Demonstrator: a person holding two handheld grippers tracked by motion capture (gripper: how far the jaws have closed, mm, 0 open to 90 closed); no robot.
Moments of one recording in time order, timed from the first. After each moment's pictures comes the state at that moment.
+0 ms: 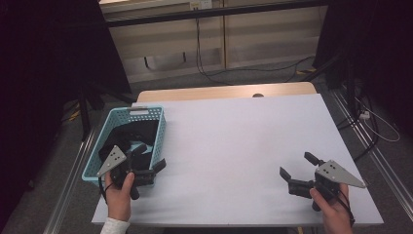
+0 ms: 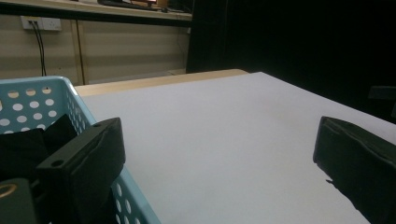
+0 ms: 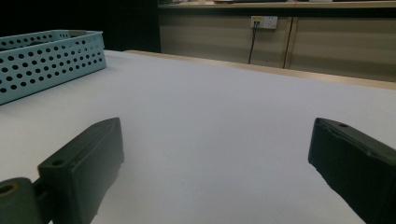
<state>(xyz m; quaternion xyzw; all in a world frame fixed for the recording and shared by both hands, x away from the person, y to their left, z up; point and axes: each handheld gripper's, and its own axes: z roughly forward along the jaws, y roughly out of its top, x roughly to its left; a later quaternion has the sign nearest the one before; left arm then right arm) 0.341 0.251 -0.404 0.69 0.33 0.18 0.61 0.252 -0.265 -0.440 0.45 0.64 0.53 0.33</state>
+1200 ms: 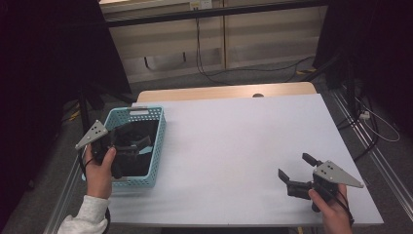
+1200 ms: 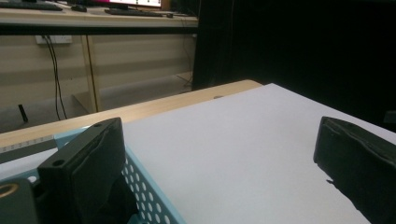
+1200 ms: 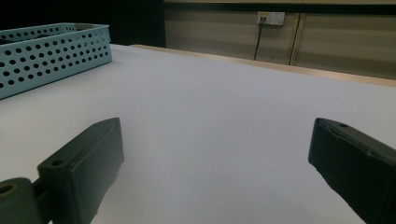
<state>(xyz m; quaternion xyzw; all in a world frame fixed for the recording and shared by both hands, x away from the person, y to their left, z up) 0.383 0.280 -0.348 0.71 0.32 0.19 0.60 0.251 -0.262 -0.441 0.44 0.65 0.52 0.32</state>
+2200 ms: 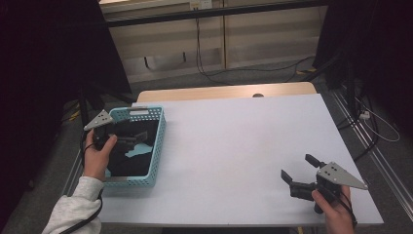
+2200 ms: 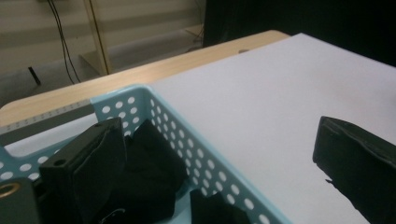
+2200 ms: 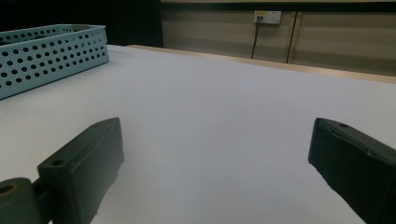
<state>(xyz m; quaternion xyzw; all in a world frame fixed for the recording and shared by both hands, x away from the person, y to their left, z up) 0.433 0.299 -0.360 0.77 0.33 0.17 0.51 0.247 -0.268 -0.442 0.45 0.65 0.53 0.32</state>
